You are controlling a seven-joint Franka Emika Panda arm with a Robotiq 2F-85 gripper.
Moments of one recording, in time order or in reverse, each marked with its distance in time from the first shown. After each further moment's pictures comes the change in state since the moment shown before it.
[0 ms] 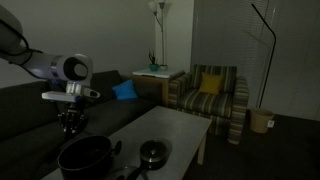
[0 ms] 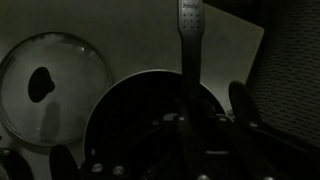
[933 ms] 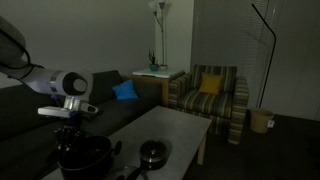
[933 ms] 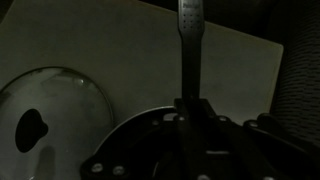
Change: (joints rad) arm -0.005 0.019 -0.004 -0.112 0.000 0.031 0.063
